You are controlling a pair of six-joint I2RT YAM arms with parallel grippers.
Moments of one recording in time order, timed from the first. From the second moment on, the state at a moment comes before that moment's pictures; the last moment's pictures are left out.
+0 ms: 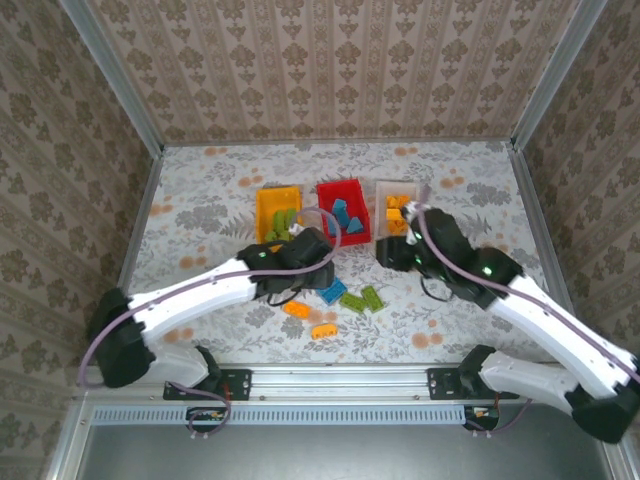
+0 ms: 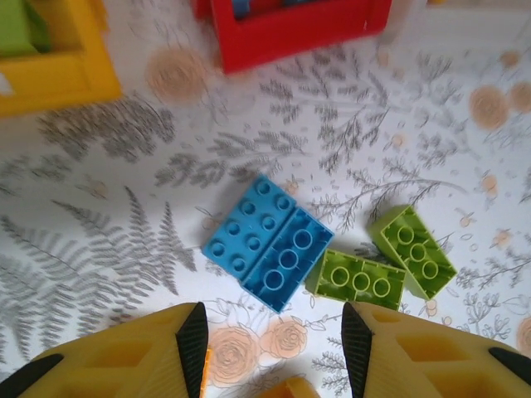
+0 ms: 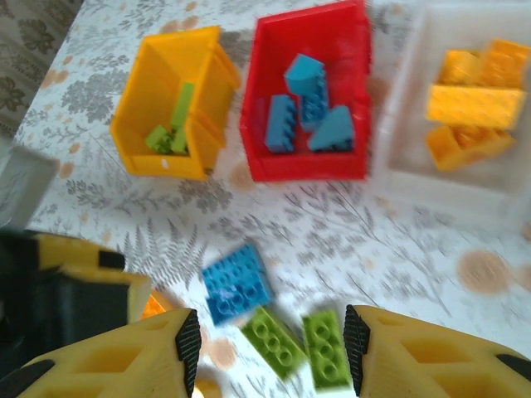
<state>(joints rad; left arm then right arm) -1.04 1.40 1.07 -0.70 -0.18 -0.79 0.70 0.93 1.01 -0.77 0.14 0.56</state>
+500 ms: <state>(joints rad) -1.22 1.80 1.36 -0.71 0.03 -1.33 0.69 0.68 1.09 -1.08 0.28 0.60</state>
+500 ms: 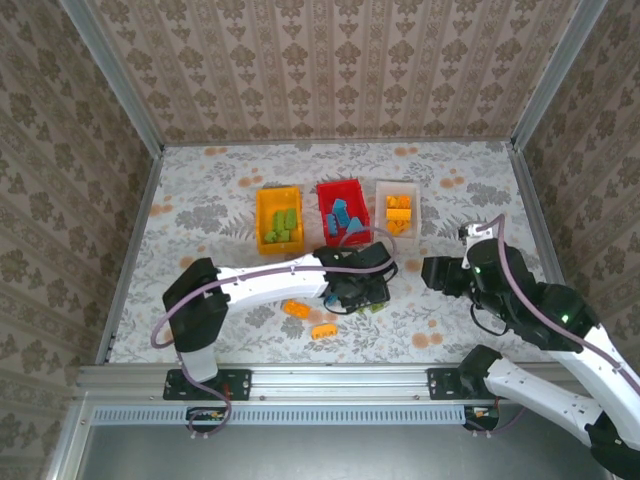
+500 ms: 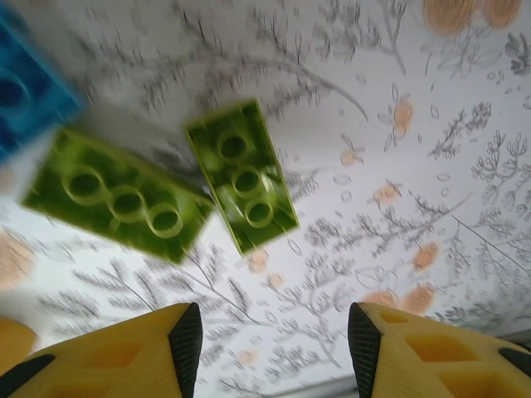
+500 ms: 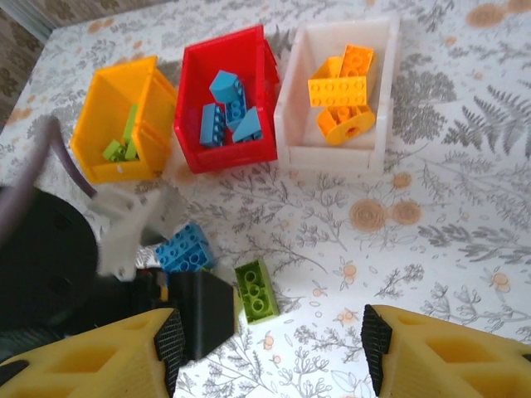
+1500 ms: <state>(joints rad) -1.19 2.04 1.48 -0.72 0.11 -1.66 0.69 0.64 1.13 -1.11 0.33 0.58</state>
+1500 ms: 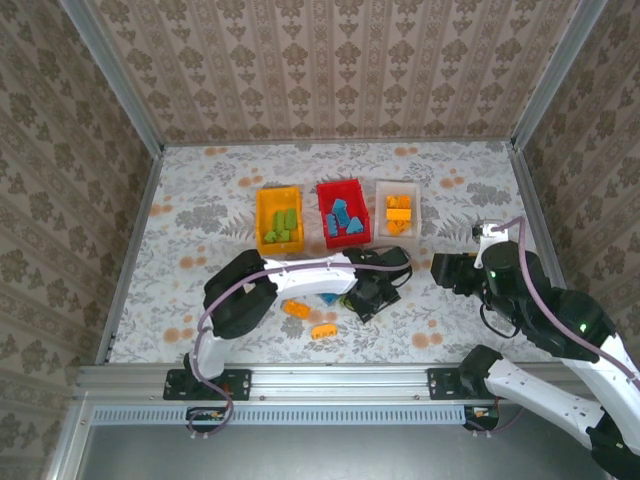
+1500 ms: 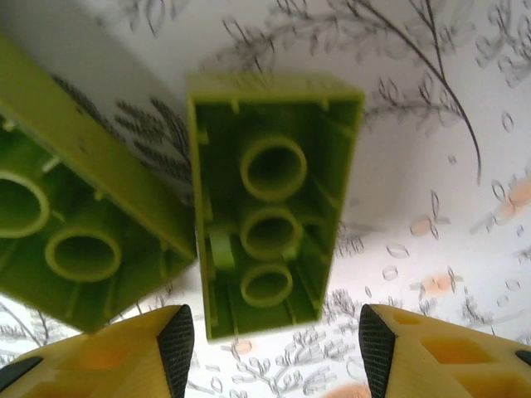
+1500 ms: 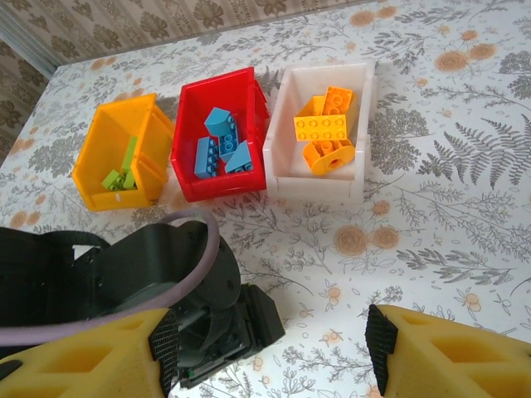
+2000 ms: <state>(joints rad) -1.18 2.08 1.51 -0.73 0.07 -1.66 0.69 0.63 1.10 -1.11 0.33 0.58</state>
